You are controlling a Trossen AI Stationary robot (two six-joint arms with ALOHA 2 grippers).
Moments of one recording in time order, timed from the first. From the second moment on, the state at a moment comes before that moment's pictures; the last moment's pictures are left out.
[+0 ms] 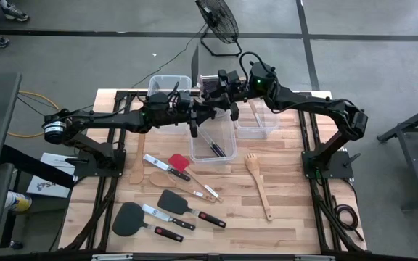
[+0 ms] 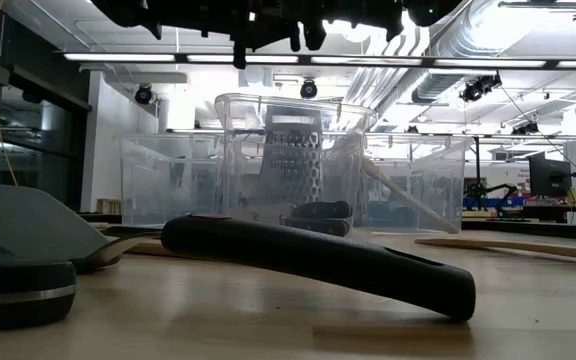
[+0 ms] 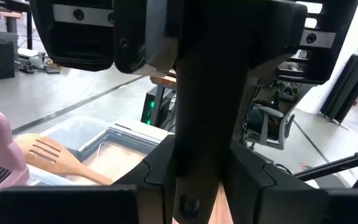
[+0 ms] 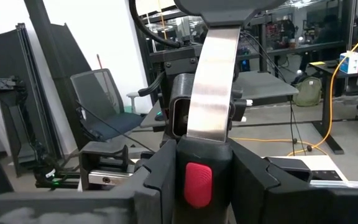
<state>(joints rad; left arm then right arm) 0.26 1.36 0.94 0.50 0.05 -0.26 -0.44 1.60 1.31 0.40 -0.70 0.21</state>
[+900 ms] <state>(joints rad) 0.26 1.35 0.94 0.43 -0.02 -0.26 -0.45 1.58 1.31 0.35 -0.67 0.27</state>
